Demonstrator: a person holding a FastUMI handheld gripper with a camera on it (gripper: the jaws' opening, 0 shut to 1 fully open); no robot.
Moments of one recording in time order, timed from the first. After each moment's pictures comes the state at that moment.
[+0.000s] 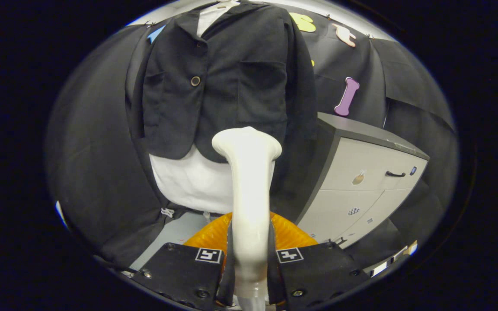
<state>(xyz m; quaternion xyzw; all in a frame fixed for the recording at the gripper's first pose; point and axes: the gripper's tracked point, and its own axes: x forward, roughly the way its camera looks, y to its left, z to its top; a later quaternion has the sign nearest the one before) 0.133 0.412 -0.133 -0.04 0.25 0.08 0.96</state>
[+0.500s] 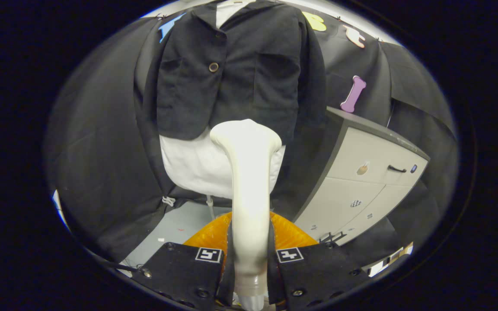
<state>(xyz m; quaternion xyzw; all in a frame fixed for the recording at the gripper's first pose) 0.106 0.425 -0.131 -0.06 0.25 0.09 0.96</state>
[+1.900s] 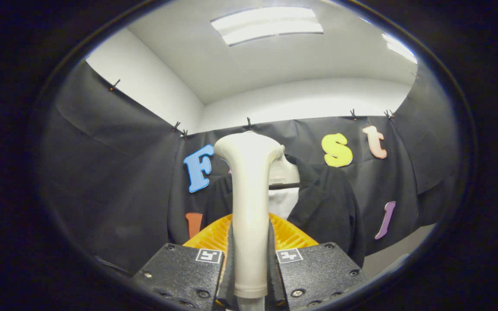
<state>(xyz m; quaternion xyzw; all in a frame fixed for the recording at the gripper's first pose) 0.132 0.574 0.309 0.05 -0.22 0.21 0.95</state>
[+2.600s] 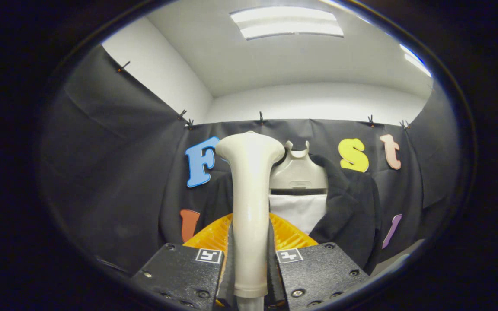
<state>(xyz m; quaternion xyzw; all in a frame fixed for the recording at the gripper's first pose) 0.198 0.628 0.322 -0.01 -0.23 0.20 0.95</state>
